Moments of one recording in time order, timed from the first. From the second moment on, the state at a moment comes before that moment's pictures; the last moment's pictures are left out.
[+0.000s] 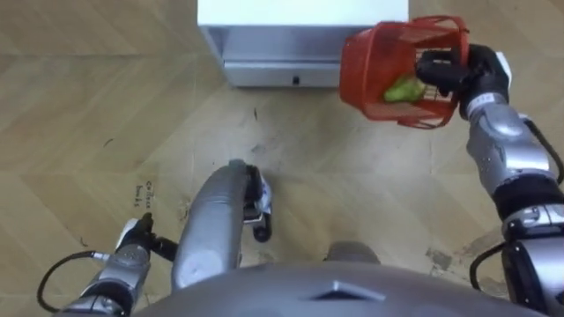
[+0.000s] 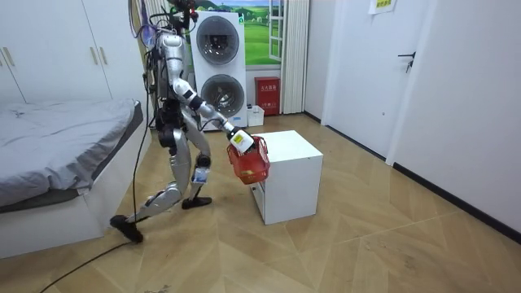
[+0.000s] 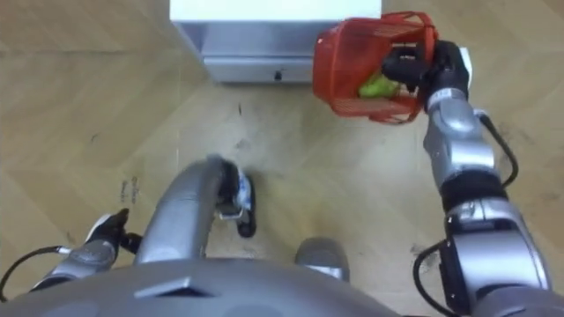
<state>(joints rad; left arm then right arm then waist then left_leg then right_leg) 0.07 0.28 -0.08 1.10 0.17 0.09 0.13 -0.20 -0.39 0.05 0.72 0.41 0.03 -0.13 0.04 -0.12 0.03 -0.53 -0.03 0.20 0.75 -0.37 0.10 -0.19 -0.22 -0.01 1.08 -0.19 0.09</state>
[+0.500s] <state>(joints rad) 0.20 0.25 -0.07 1.08 0.27 0.12 0.17 -0.10 -0.37 0.04 0.57 0.38 0.02 -0.14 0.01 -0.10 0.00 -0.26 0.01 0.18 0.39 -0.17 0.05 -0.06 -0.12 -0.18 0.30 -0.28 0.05</state>
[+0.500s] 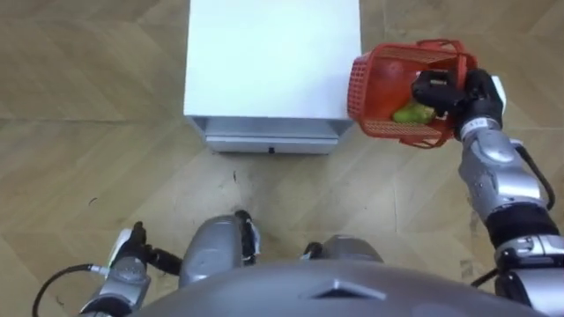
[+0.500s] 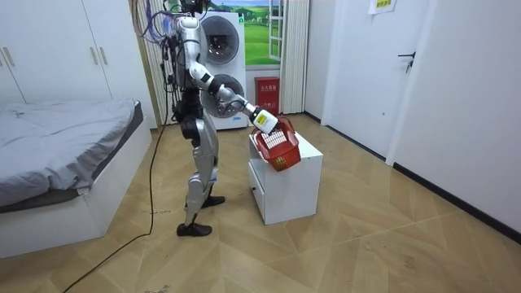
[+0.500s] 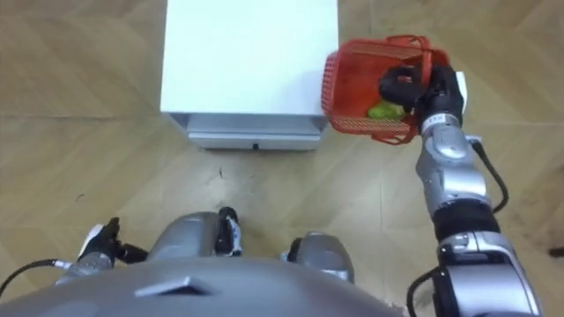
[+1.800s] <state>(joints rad) 0.15 0.26 -0.02 1.05 0.31 0.11 0.06 -0.03 -0.30 0.05 0.35 0.22 0.09 0.05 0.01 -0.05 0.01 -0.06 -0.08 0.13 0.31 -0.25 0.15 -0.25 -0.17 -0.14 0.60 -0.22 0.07</state>
